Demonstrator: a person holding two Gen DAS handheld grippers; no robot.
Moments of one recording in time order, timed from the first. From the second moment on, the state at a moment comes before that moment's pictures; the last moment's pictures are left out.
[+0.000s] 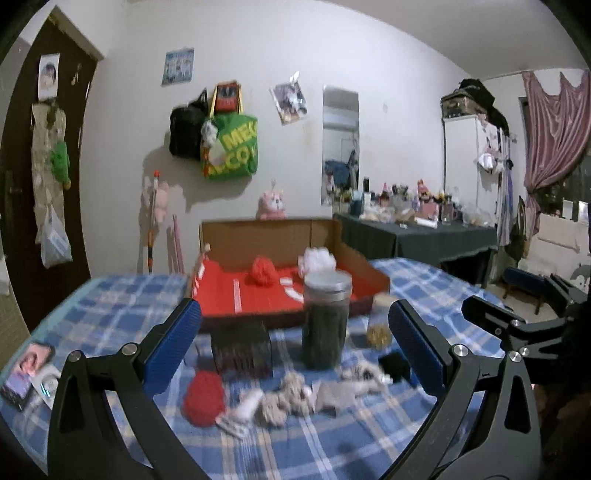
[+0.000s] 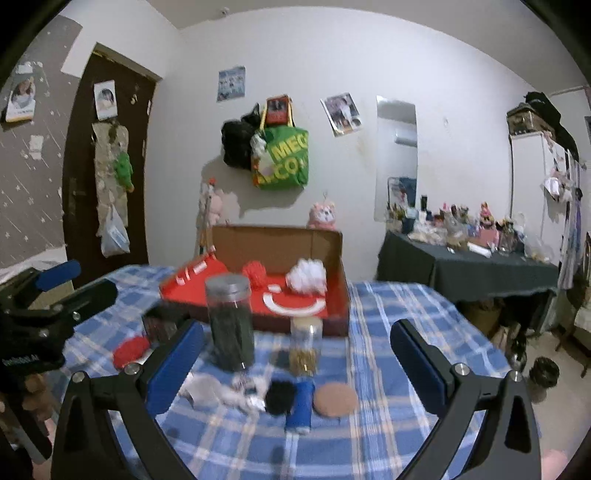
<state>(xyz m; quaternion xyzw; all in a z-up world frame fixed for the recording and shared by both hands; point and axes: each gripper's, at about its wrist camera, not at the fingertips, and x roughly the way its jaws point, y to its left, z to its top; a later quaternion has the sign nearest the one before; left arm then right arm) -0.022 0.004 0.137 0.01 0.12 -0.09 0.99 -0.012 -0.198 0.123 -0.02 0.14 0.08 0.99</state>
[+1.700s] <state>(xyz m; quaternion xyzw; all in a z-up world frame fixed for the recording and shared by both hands) 0.095 0.093 0.024 0.01 0.40 -0.08 0.91 0.086 -0.172 0.027 -0.06 0.31 0.14 0.94</state>
